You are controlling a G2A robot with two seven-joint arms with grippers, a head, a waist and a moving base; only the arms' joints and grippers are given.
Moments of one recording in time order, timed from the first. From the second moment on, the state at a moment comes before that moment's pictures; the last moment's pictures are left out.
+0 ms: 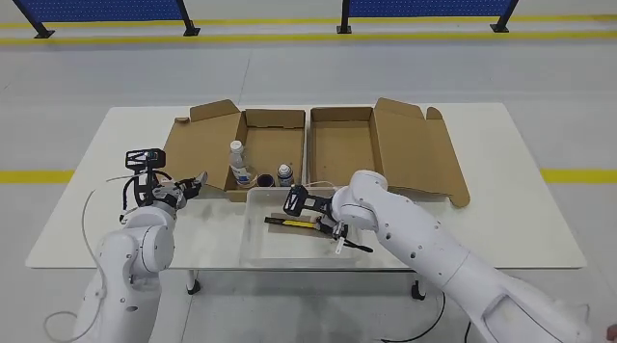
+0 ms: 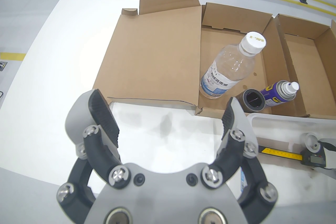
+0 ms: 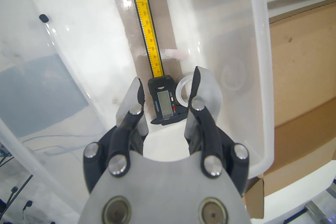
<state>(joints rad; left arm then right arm) 1.47 -1.25 -1.64 -1.87 1.23 0.16 -0.73 -0.67 -1.37 0.52 -1.19 -0.99 -0.43 1.05</state>
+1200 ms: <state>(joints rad) 1.47 -1.25 -1.64 -1.87 1.23 0.16 -0.73 -0.60 -1.48 0.46 -0.98 -0.82 -0.52 1.15</state>
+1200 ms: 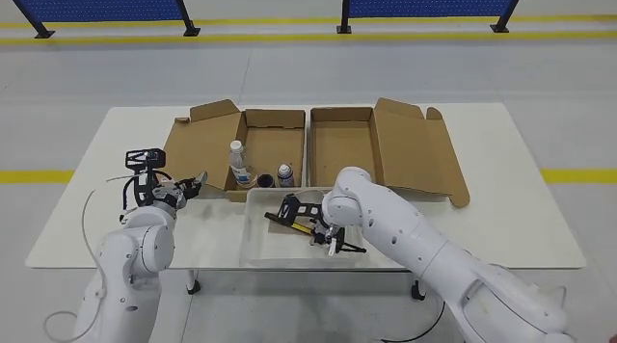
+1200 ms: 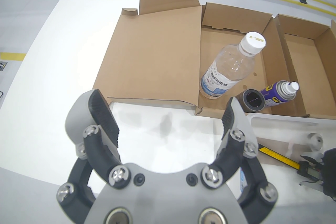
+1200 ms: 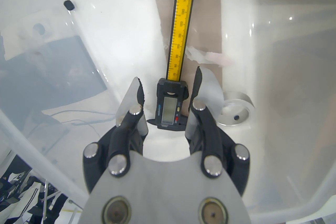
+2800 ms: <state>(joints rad) 1.47 -1.25 -1.64 -1.87 1.23 0.16 -0.73 -0.66 -1.46 0.50 -1.01 -0.89 -0.48 1.18</state>
